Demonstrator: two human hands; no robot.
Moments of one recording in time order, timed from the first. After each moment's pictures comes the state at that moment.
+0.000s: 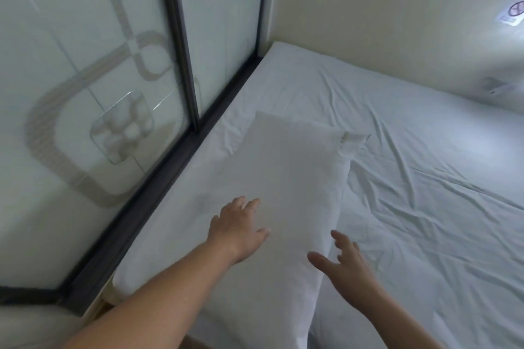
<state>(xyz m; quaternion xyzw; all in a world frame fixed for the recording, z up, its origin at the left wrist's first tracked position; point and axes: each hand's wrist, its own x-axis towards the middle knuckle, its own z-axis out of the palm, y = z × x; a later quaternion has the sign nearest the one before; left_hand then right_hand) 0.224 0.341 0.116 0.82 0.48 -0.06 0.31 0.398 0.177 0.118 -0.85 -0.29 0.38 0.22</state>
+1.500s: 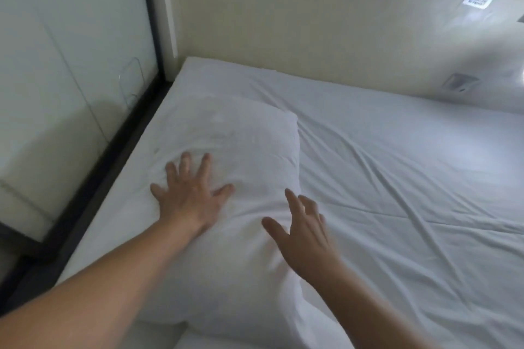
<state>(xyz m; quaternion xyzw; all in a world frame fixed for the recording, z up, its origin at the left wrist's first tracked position) 0.546 0.765 -0.097 0.86 0.49 0.02 0.16 0.649 0.566 -0.046 -0.90 -0.35 0.18 0.19</state>
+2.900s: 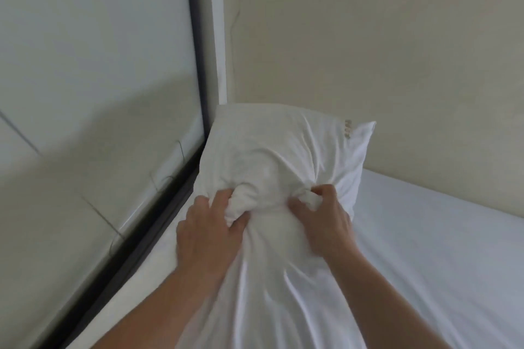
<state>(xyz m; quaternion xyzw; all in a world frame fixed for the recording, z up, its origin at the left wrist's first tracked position) 0.712 0.955 0.007 0.78 0.56 0.23 0.18 0.898 0.888 0.029 -0.85 -0.33 0.23 0.35</state>
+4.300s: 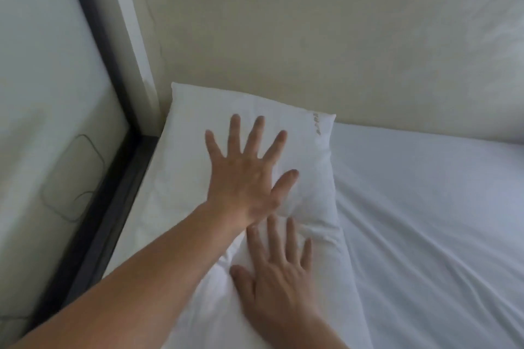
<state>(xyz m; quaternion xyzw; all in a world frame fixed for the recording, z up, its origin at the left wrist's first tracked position) 0.823 1.072 -0.088 0.95 0.26 0.14 0.06 0.802 0.913 -0.137 -0.88 -0.45 0.12 0.06</state>
